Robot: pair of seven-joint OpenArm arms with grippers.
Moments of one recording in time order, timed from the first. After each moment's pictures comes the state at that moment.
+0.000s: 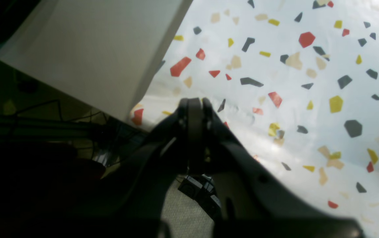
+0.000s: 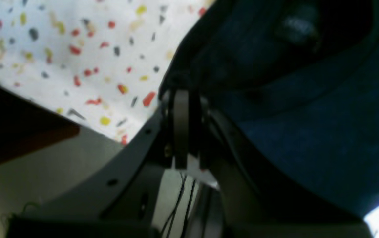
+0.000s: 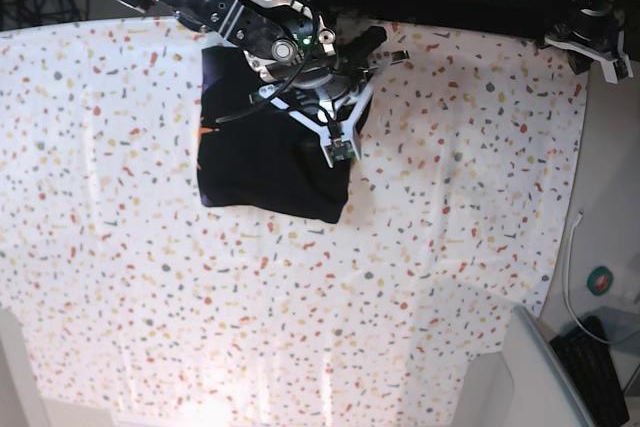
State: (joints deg) left arm 31.6 -14.6 -32.8 81.6 -20.3 -7.6 15.4; right arm 2.7 6.5 -58.8 97.5 20.2 -39.7 -54.5
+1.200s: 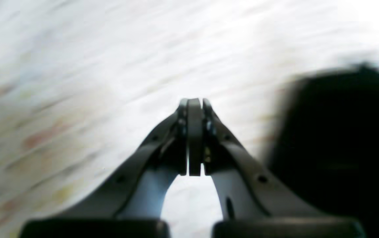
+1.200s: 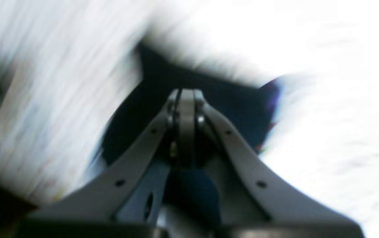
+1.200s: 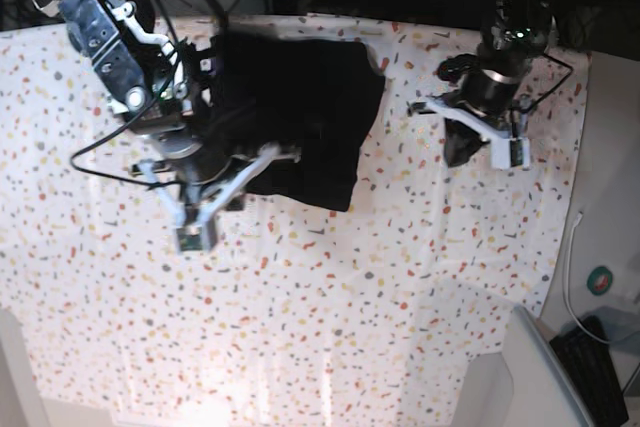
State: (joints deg) left arm 23.7 -6.5 -7.5 101.7 -20.6 -6.9 23.0; right arm -3.0 15.8 -31.1 110.3 19.3 -28.0 -48.4
